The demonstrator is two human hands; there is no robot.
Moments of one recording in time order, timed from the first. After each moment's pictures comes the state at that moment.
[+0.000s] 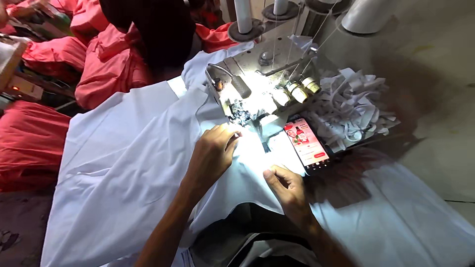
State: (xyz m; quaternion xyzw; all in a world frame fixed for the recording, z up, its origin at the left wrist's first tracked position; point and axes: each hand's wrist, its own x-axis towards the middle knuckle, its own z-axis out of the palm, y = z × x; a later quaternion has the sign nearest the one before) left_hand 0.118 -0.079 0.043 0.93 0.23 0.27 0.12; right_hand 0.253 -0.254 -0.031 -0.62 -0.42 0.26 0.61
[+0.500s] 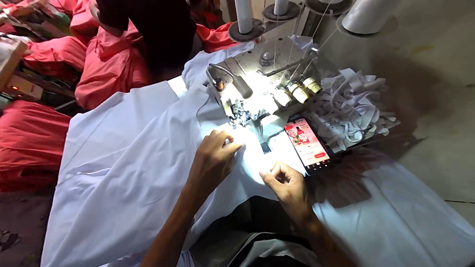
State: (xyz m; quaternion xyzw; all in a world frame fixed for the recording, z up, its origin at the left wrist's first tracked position) left_hand 0.104 -0.084 0.022 0.94 0.19 0.28 0.08; right_hand 0.252 -0.250 -0.031 -0.65 -0.35 0.28 0.62
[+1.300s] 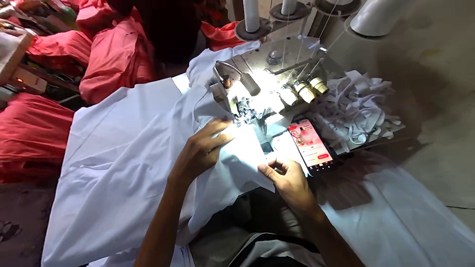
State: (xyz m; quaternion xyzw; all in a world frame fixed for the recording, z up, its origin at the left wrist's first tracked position) left_hand 0.078 -0.041 0.021 0.94 0.12 0.28 0.16; right_hand 0.260 -0.233 -0.009 -0.63 -0.38 0.34 0.58
